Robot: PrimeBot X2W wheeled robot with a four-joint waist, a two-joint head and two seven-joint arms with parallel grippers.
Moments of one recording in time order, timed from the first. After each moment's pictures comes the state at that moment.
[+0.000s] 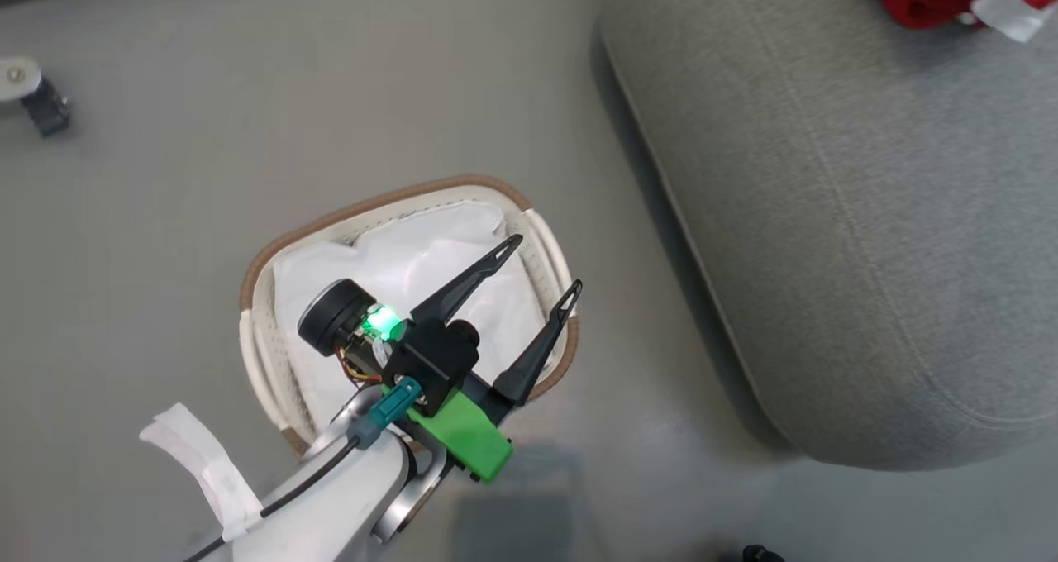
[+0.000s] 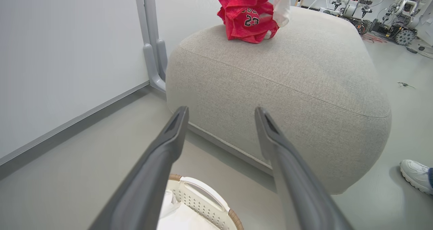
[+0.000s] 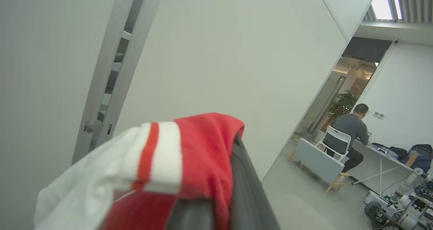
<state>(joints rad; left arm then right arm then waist) -0.54 0.33 -0.90 0.15 -0.43 0.01 -0.23 -1.37 -0.56 -0.07 0.75 0.01 0.13 -0.16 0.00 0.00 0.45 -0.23</state>
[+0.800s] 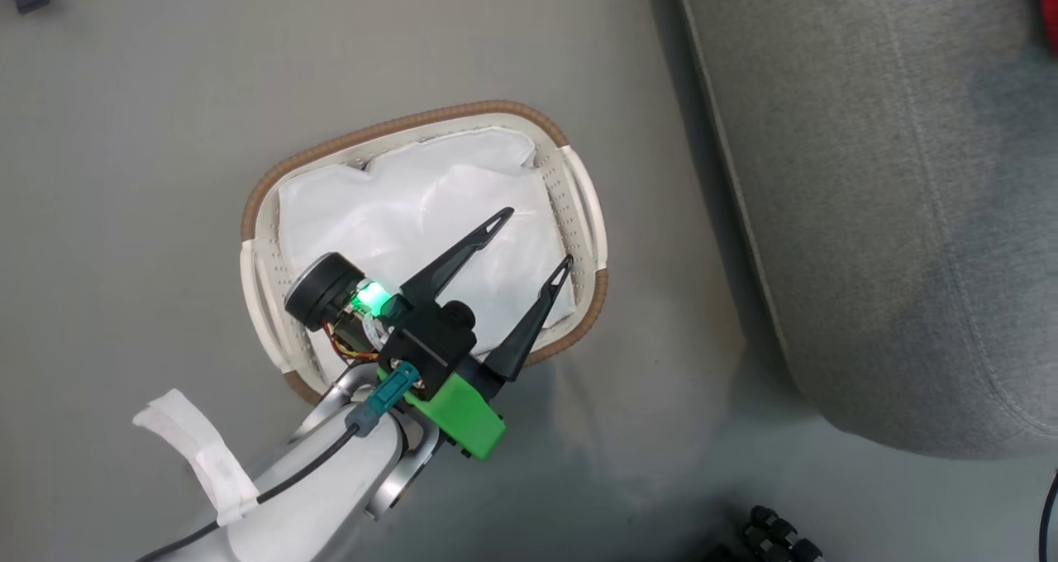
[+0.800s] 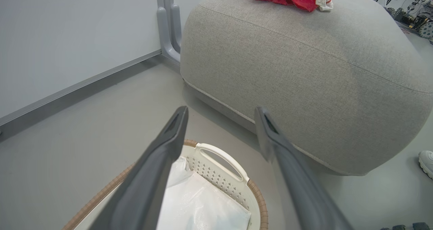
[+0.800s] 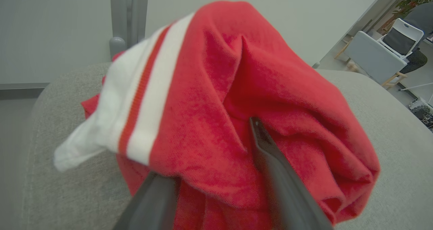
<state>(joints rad) -0.60 0.34 -0.91 0.18 -0.39 0.02 -0.24 -1.10 -0.33 -0.40 0.97 -0.21 0.13 -0.26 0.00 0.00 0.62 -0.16</state>
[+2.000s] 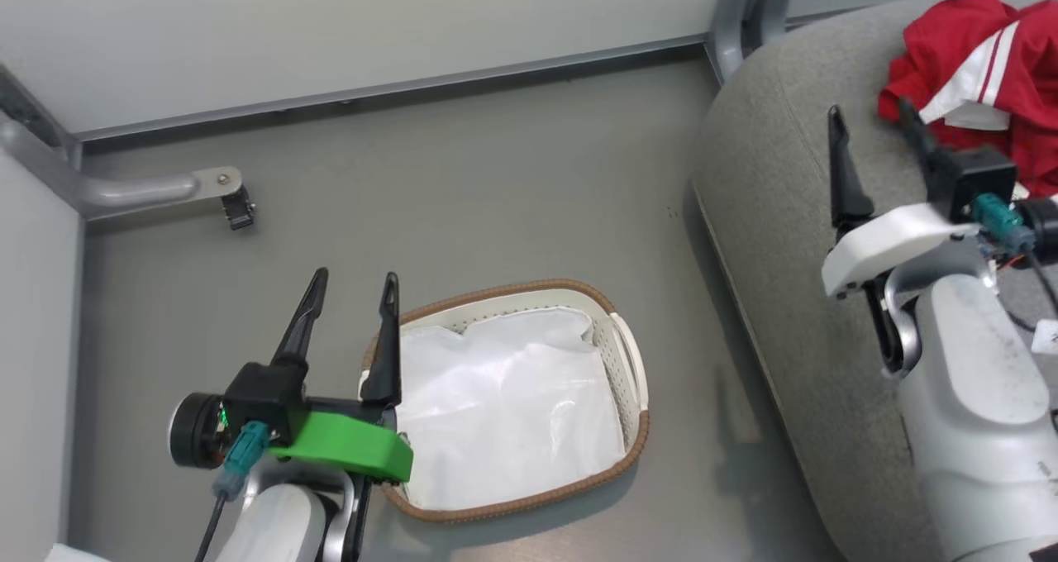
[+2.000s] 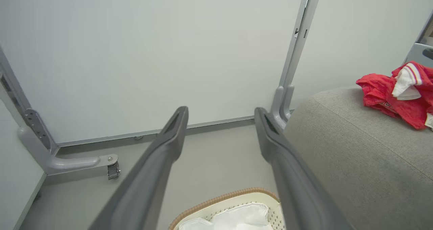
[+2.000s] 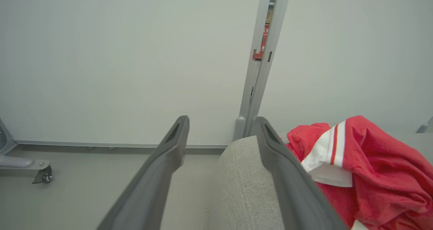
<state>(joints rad) -0.22 0.17 -0.40 0.17 -0.36 0.08 -0.26 -0.64 -0.13 -0.04 0.57 0.06 0.13 -0.26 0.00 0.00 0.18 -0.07</state>
